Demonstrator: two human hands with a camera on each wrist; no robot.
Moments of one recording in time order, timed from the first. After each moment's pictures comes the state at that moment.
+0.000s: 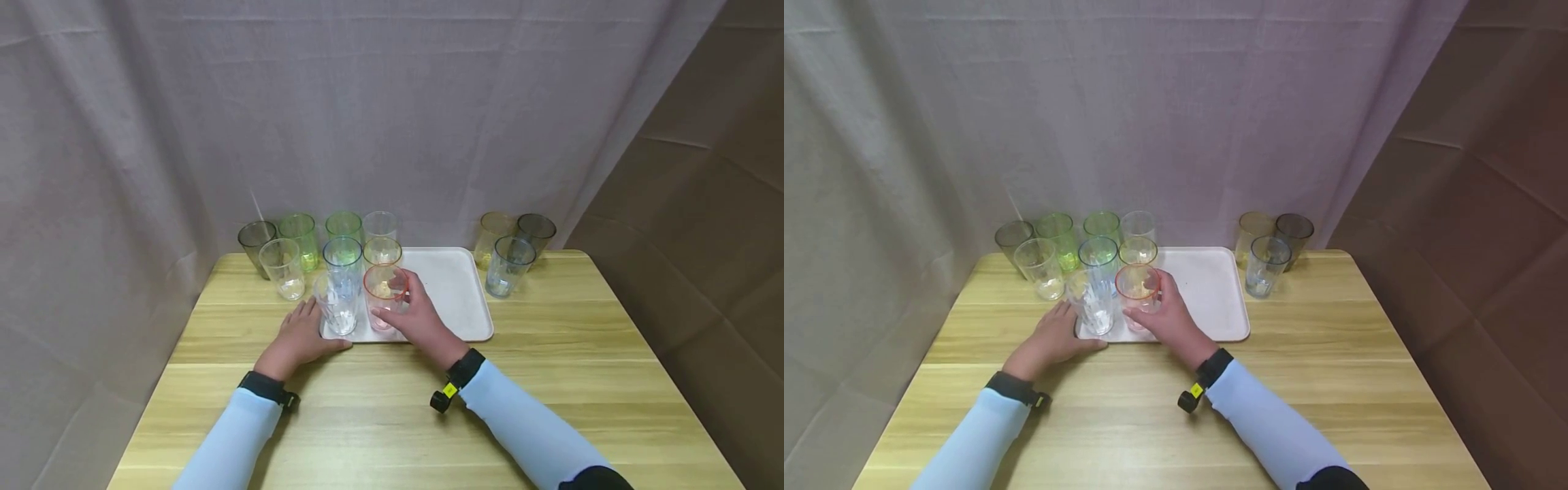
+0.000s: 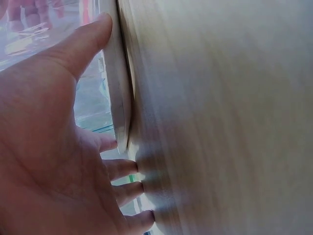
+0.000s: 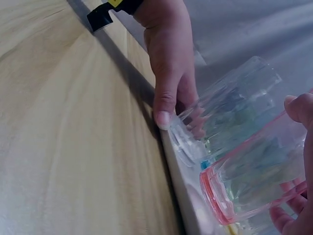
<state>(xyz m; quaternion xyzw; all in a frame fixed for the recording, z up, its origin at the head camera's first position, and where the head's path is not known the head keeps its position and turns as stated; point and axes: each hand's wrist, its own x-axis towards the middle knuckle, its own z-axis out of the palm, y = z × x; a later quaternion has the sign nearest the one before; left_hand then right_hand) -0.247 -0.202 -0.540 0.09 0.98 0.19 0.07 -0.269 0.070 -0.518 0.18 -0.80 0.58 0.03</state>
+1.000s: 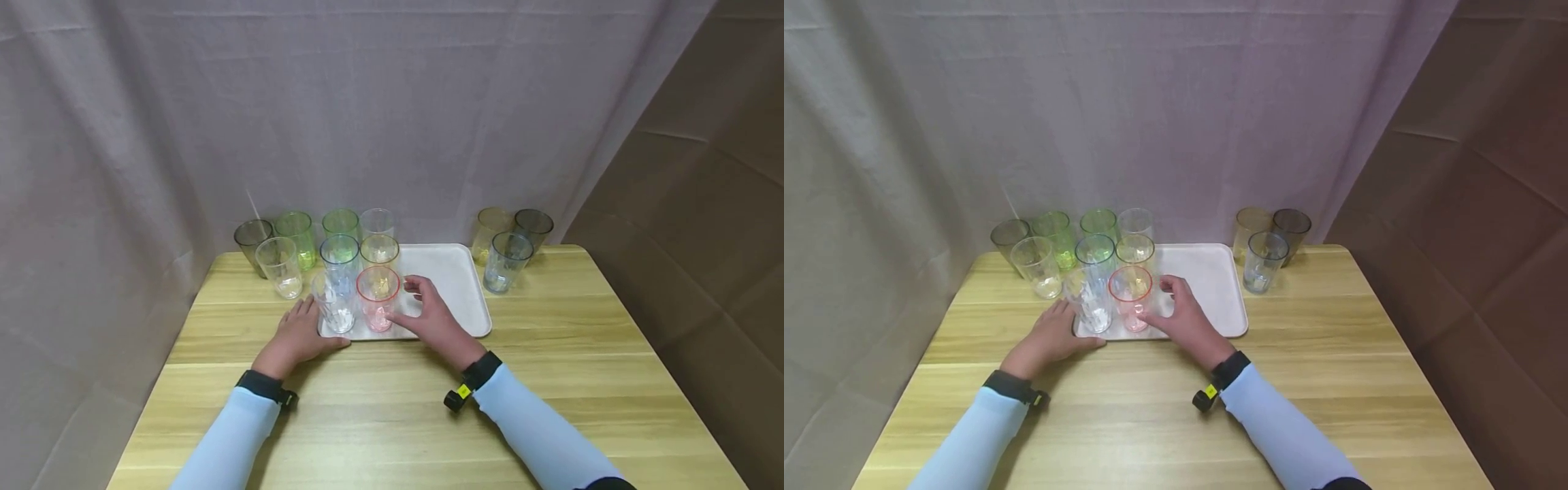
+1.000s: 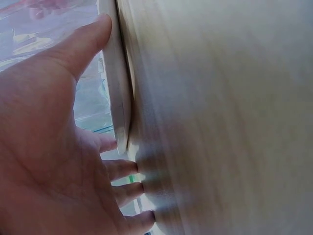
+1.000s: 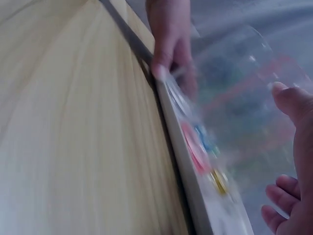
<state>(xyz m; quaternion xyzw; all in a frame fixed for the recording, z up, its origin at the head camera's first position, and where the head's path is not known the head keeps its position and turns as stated) -0.248 -0.204 -0.544 0.10 0.98 0.18 0.07 -0.266 0.106 -0.528 0.17 -0.84 0.52 0.01</state>
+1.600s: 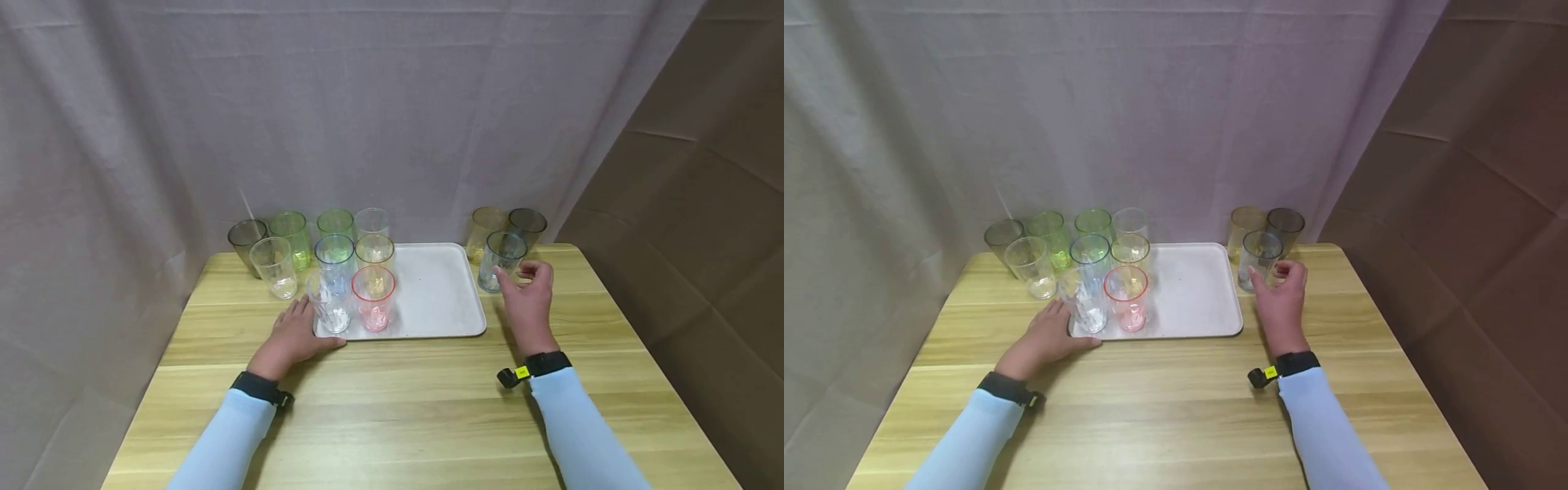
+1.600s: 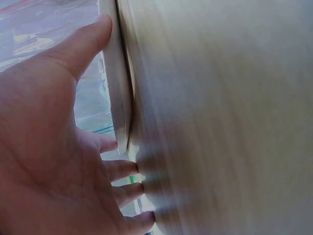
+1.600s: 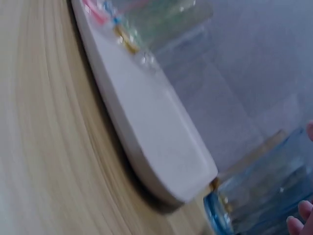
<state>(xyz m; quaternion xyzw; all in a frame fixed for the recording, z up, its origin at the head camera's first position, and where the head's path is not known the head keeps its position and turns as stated) -0.248 -0.203 -0.545 0.09 0.98 0.19 0.07 -0.286 0.257 -0.518 -0.08 -0.82 0.49 0.29</state>
